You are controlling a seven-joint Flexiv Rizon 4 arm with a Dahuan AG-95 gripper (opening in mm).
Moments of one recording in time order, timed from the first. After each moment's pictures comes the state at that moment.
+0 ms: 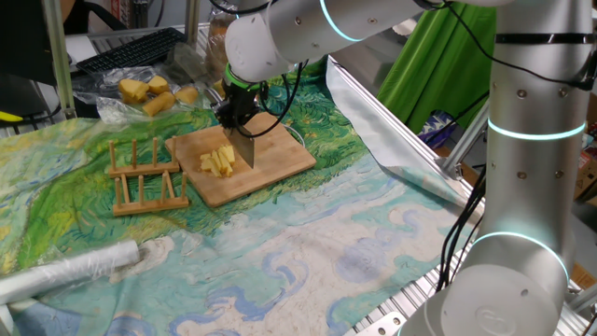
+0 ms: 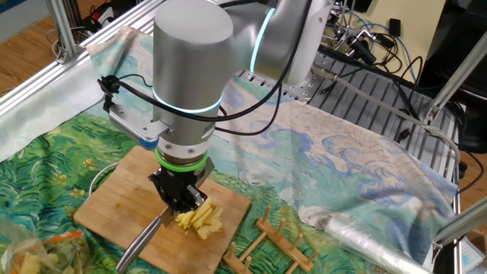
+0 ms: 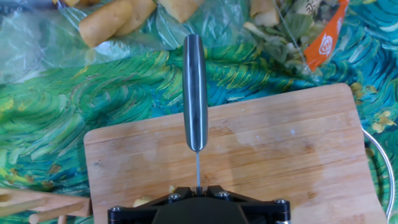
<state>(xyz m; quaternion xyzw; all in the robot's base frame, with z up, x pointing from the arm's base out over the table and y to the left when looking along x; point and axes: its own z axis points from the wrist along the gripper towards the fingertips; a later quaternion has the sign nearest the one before) 0.672 0.012 0.074 0.04 1.00 0.00 0.09</state>
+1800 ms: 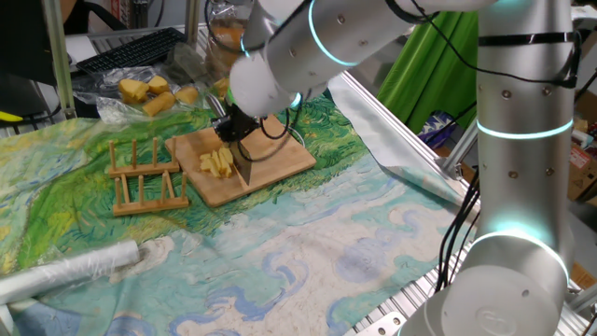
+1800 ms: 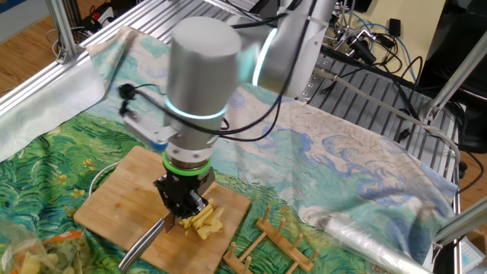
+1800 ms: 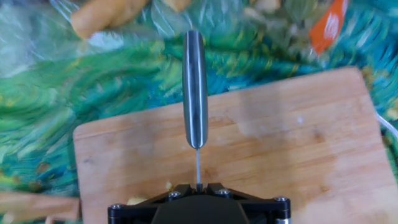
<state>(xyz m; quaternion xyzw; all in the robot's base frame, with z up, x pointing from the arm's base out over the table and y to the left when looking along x) 0.670 0.013 0.036 0.05 0.99 0.02 0.09</state>
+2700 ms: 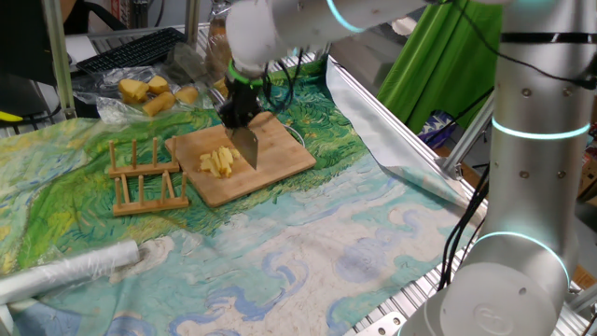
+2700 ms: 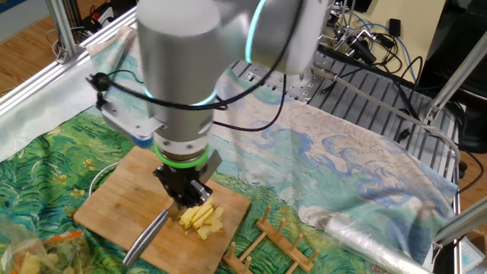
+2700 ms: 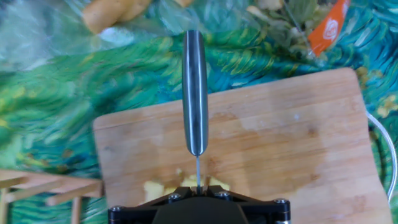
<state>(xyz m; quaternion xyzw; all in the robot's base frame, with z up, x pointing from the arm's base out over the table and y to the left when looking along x) 0.659 0.026 0.093 0.05 1.00 0.02 0.05</state>
